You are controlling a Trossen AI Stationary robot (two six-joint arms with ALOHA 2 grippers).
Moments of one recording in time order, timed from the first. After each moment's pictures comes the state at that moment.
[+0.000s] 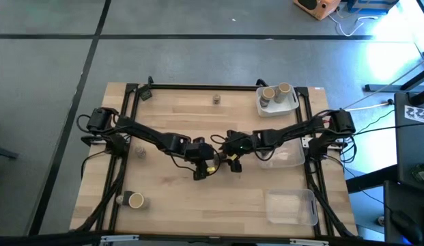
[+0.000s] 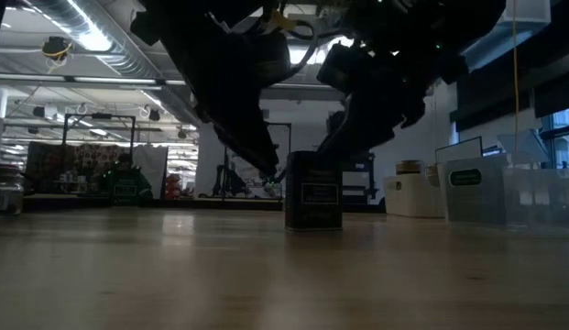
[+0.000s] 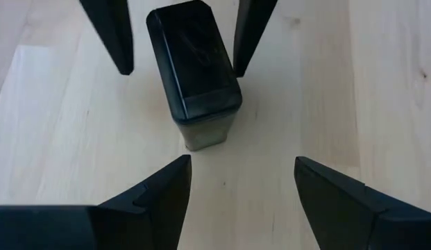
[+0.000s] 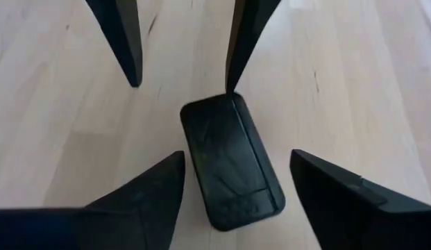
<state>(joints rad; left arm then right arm) -0.16 1.75 1.07 -0.25 -0.10 -0.23 0.07 1.68 0.89 0.06 -0.05 -0.03</state>
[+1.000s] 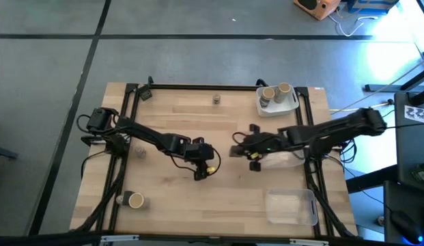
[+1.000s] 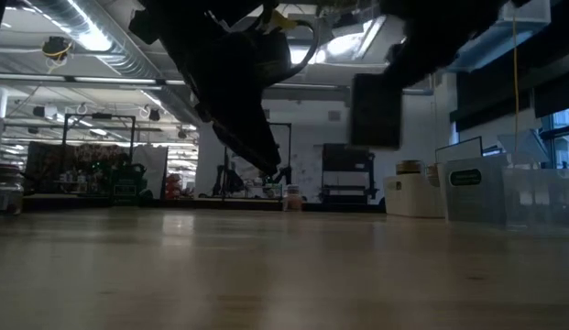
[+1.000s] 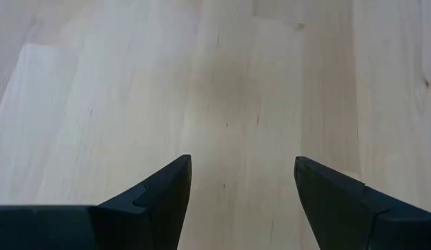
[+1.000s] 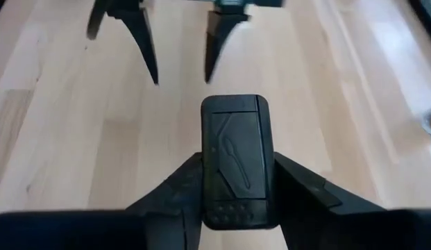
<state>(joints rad) -0.16 1.75 1.07 -0.25 -0.12 -0.26 0.19 1.26 0.89 -0.37 0.19 0.11</state>
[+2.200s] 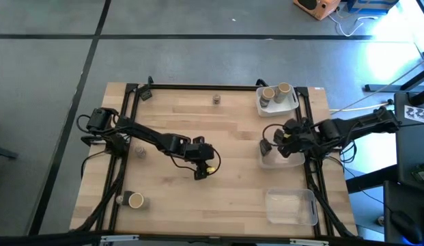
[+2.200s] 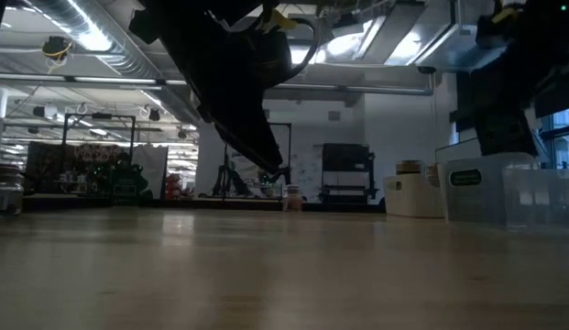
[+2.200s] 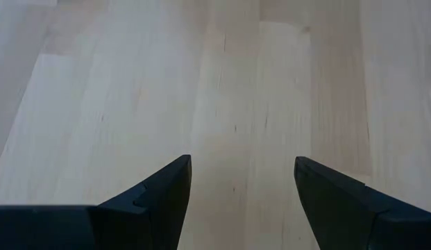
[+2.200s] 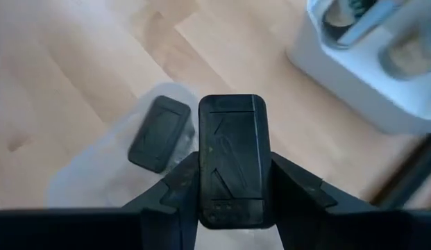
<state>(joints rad) -0.16 1.75 1.07 -0.24 -0.15 -0.23 0.28 0.86 0.81 -1.19 0.47 0.91</state>
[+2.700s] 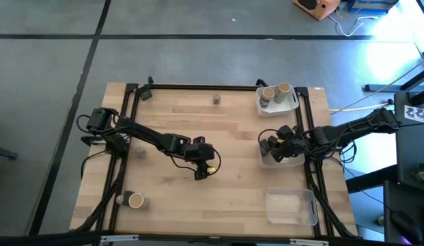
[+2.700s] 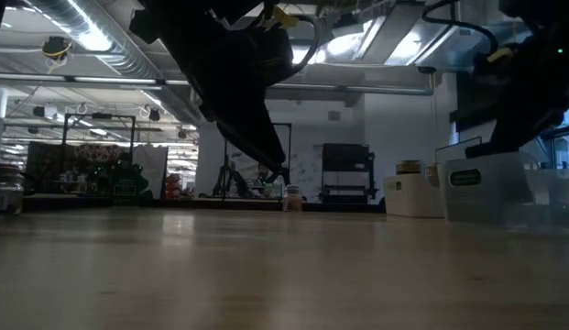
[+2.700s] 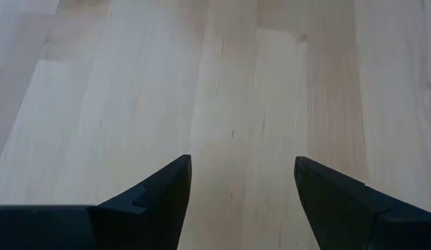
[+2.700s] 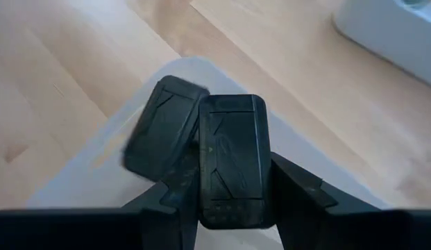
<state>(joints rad) -0.16 1.75 1.07 -0.22 -0.15 -0.23 0.28 0.86 0.58 -0.89 0.43 0.97</state>
